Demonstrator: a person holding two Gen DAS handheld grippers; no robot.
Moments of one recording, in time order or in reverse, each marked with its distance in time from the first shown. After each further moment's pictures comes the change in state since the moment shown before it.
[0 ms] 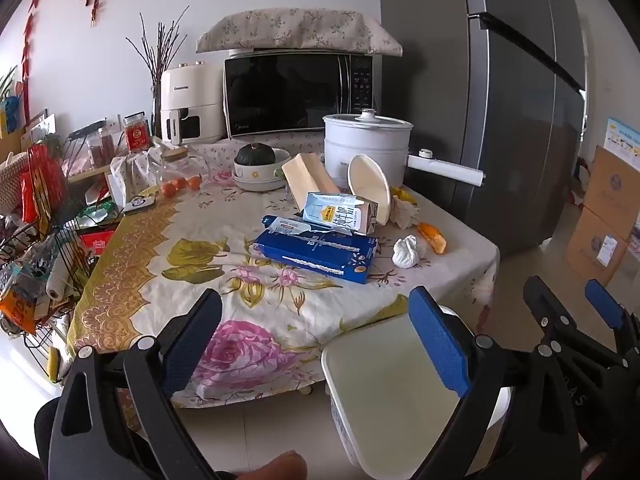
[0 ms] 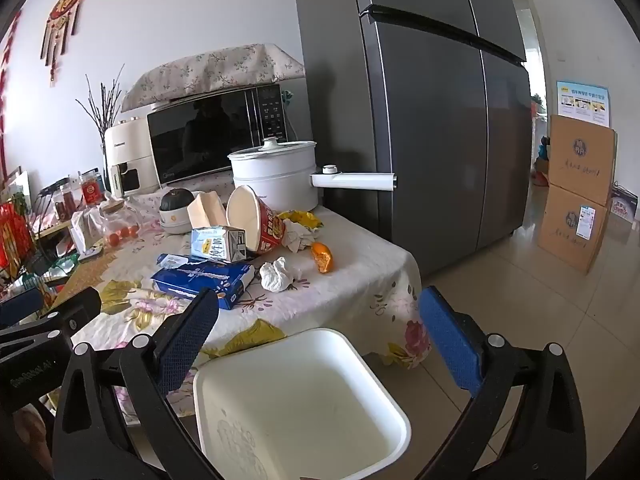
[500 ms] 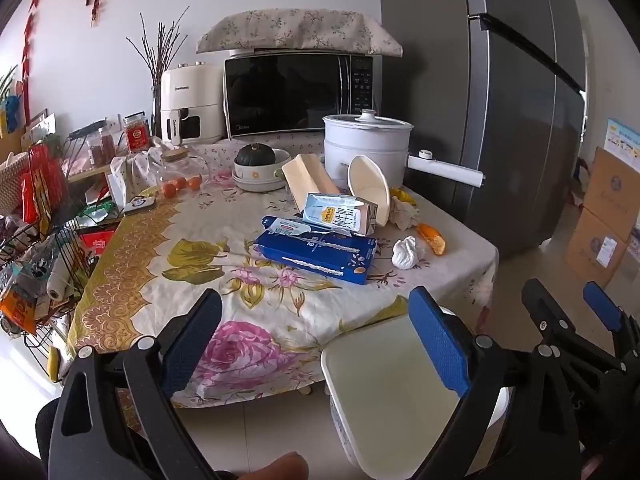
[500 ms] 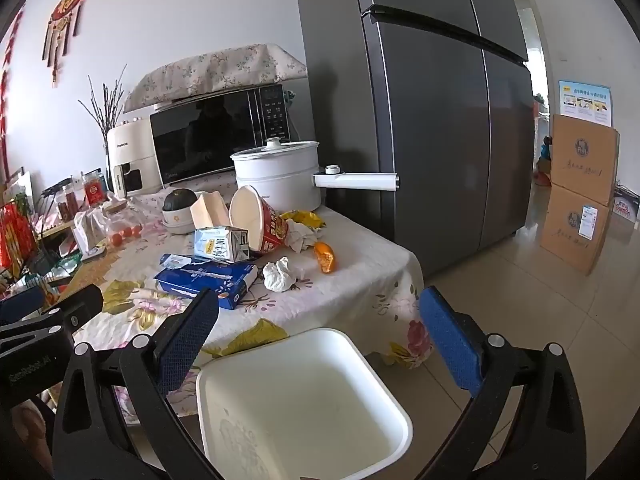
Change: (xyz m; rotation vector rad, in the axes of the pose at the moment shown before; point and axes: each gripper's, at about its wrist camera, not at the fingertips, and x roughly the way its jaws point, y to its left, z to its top) left arm -0.001 0.002 0.001 -0.010 0.007 -0.008; right arm 0.000 0.001 -0.004 0.003 0.000 0.001
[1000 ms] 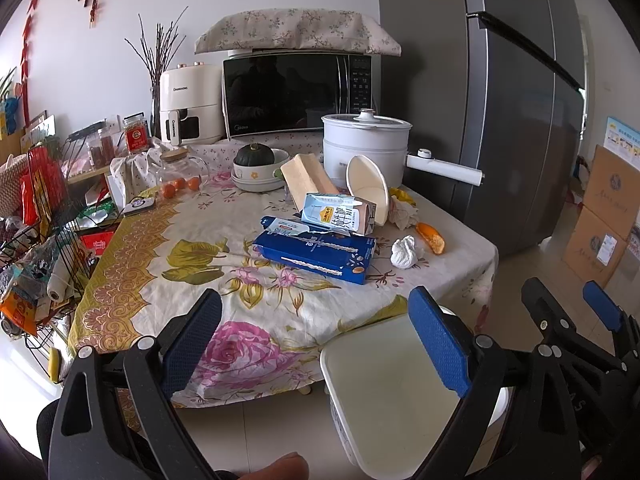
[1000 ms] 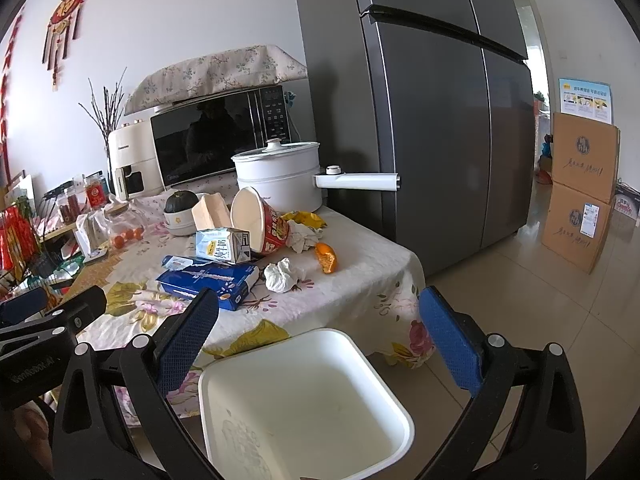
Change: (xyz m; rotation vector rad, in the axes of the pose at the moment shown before) left arm 0.000 -0.003 0.002 0.006 0.001 0.006; right arm 0.000 -0.002 0.000 0.002 0.000 0.003
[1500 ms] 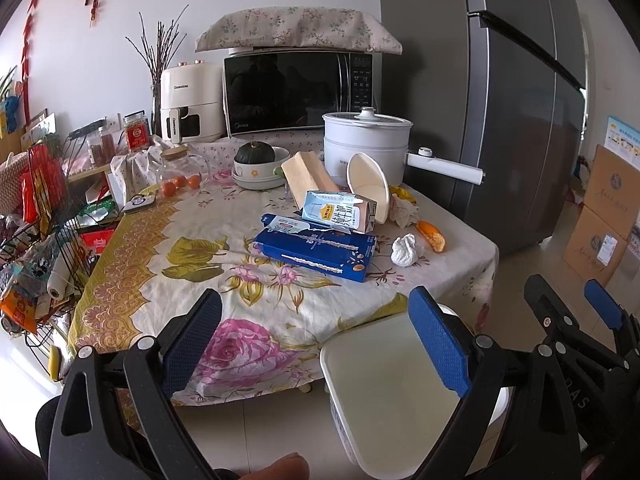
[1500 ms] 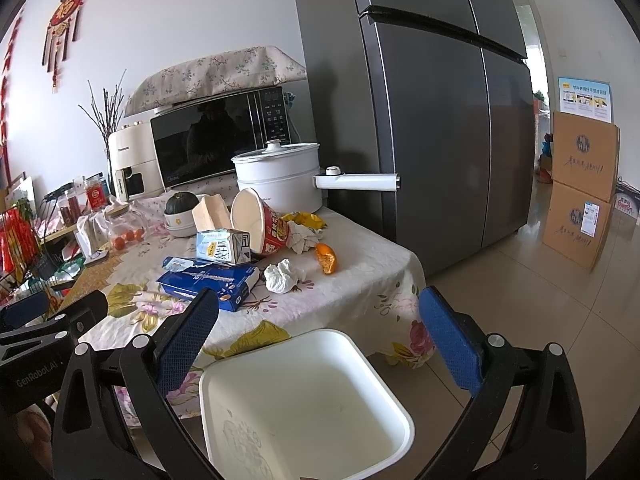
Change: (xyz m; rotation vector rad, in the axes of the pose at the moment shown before) left arm -0.001 -0.002 0.000 0.001 0.004 0.000; right arm 0.000 -0.001 -0.001 0.003 -0.001 0.003
